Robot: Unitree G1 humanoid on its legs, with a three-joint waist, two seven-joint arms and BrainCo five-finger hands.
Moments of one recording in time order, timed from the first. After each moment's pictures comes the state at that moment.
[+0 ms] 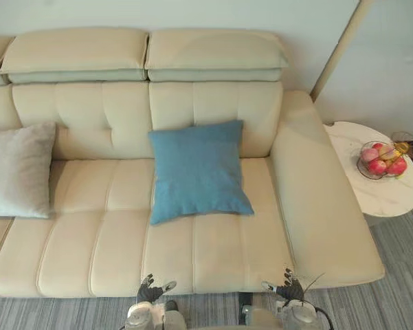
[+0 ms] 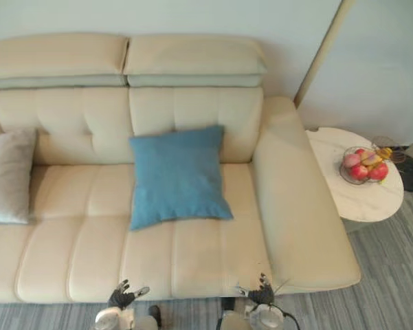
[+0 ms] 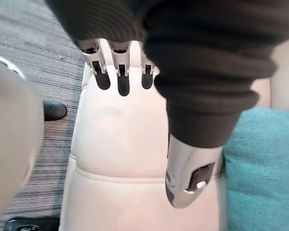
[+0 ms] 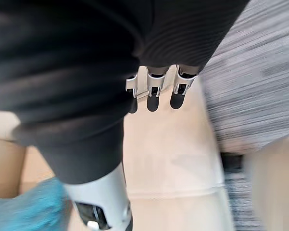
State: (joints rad) left arm 0.09 0.05 0.10 0.92 -0.07 -0.12 0.11; right arm 0.08 -0.03 -0.18 0.86 -0.07 -0.09 -0.15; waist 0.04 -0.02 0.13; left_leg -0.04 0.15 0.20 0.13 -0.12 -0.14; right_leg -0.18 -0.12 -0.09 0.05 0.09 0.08
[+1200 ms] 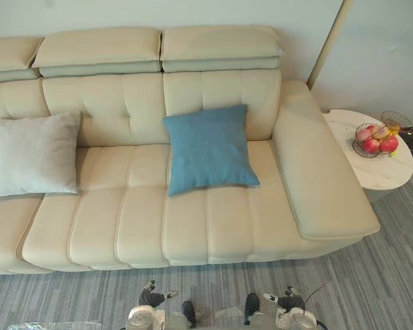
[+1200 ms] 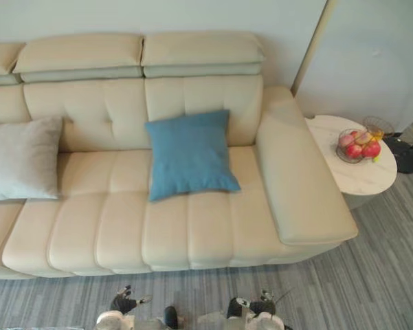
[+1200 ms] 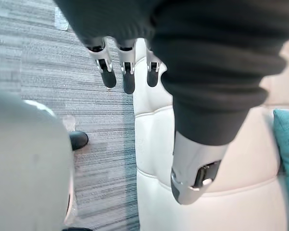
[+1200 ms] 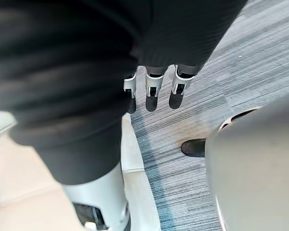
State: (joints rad) left arm 0.06 0.07 0.02 1.00 0.01 -0.10 0.13; right arm 0.03 -0.02 -0.27 1.03 0.02 -0.06 -0.15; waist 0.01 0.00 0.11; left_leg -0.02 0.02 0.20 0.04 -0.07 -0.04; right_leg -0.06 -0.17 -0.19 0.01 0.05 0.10
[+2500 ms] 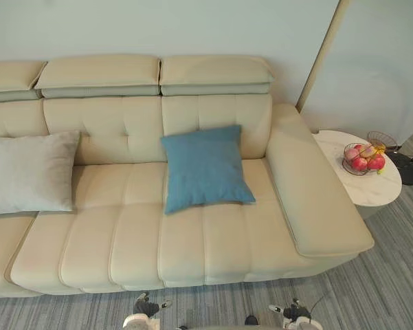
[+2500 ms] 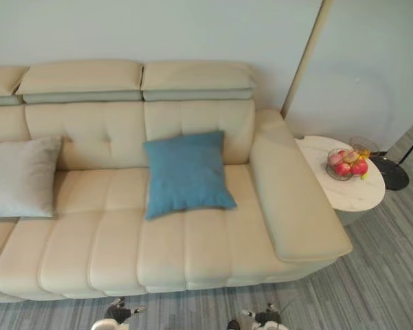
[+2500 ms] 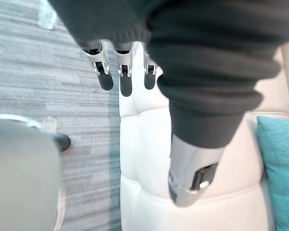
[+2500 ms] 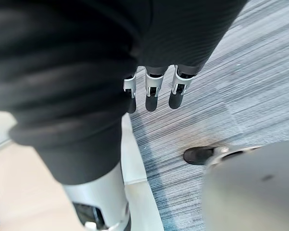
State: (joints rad) left arm 0.08 0.07 0.14 1.02 0.00 -0.08 0.11; right arm 0.04 -0.05 -0.31 1.07 -0.02 -0.03 -0.11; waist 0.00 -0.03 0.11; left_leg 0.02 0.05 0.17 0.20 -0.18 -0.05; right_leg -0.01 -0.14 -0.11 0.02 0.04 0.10
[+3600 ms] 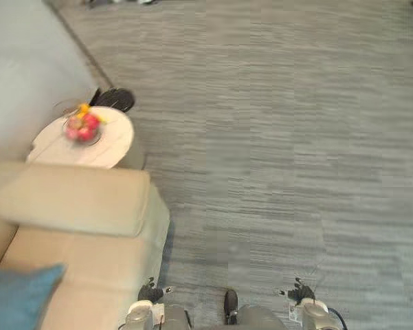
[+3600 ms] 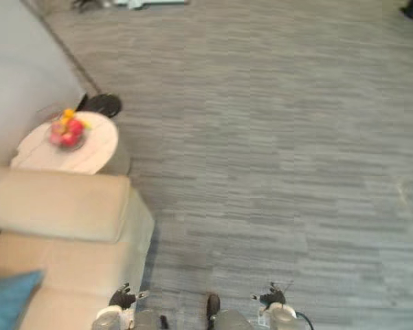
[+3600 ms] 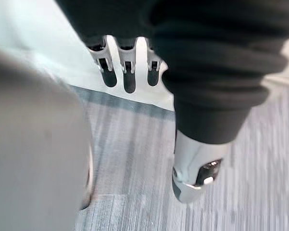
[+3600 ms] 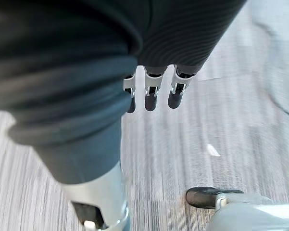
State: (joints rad) left arm 0.02 0.05 0.12 1.05 -0.04 -0.08 0.10; right arm -0.02 -0.12 -0.21 1.04 -0.02 0.00 -0.10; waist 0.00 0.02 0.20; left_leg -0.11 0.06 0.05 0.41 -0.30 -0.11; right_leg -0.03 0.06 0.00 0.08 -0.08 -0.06
